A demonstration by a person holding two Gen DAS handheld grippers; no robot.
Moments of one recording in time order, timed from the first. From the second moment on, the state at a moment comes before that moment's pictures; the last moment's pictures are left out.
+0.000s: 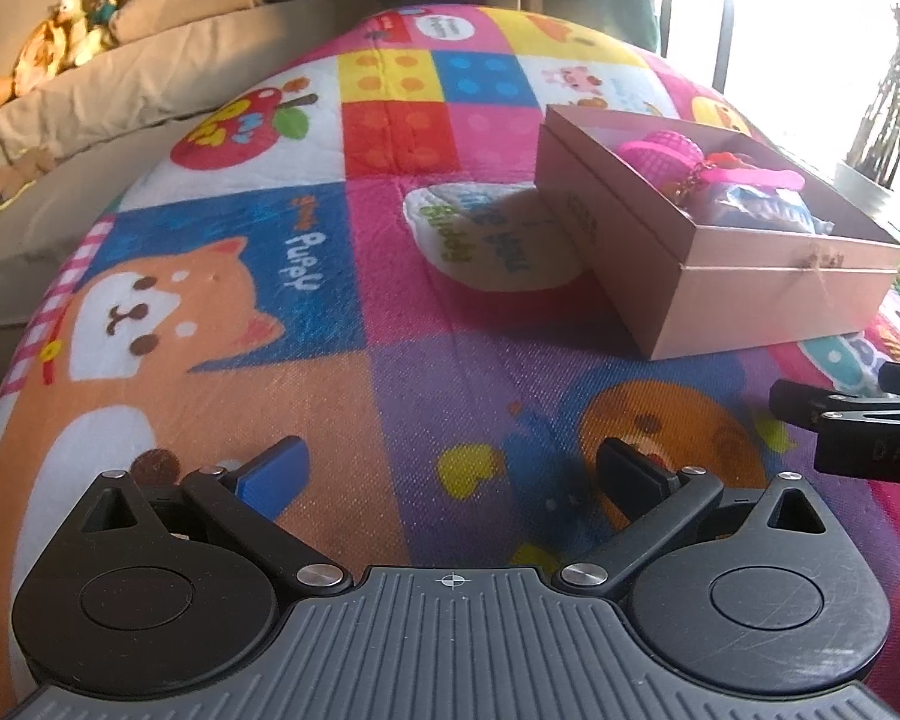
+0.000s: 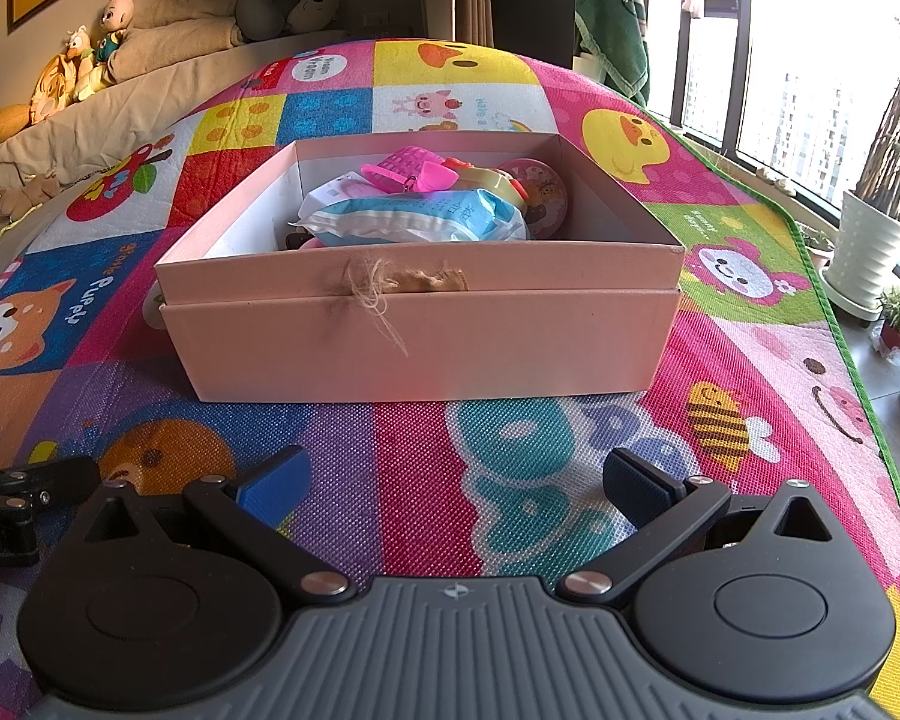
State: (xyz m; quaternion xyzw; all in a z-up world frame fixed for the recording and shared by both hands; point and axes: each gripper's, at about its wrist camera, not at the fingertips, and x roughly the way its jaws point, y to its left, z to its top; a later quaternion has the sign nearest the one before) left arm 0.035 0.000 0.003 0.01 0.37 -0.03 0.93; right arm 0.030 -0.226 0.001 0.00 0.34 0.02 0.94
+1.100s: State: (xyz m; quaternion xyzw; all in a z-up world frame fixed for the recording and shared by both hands) left arm 0.033 0.000 0.002 0.01 0.36 -0.03 0.93; right arm 0.030 -0.226 0.001 0.00 0.34 0.02 0.94
